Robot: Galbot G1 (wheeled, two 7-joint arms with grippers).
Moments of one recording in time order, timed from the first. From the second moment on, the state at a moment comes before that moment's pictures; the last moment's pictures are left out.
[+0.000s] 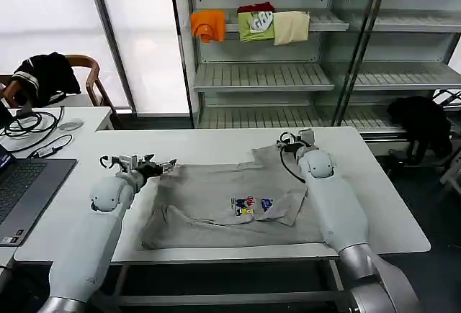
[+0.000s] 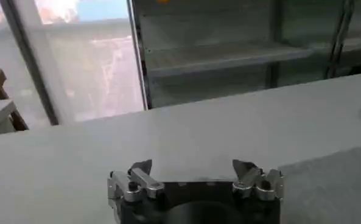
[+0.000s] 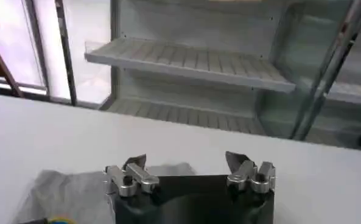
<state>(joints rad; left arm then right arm) 0.59 -1.16 -0.32 -1.25 -0.30 0.53 0.22 -0.29 1.42 0.26 0.88 0.14 -0.48 -0.05</state>
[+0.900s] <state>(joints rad) 0.60 -1.17 -0.31 -1.24 -0.29 0.55 0.22 -0.30 1.45 0.27 0.81 0.13 -0.46 -0.04</state>
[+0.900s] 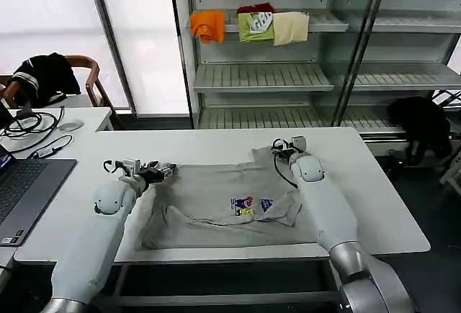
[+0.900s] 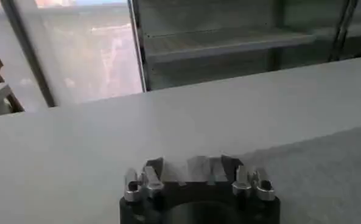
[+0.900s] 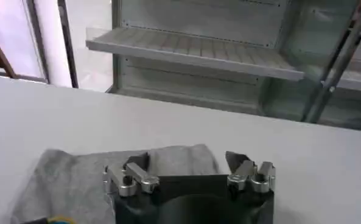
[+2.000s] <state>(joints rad) 0.65 -1.18 -0.34 -1.34 -0.33 0.55 0.19 -0.43 1.38 0.30 1.12 0.24 -0.51 0.01</state>
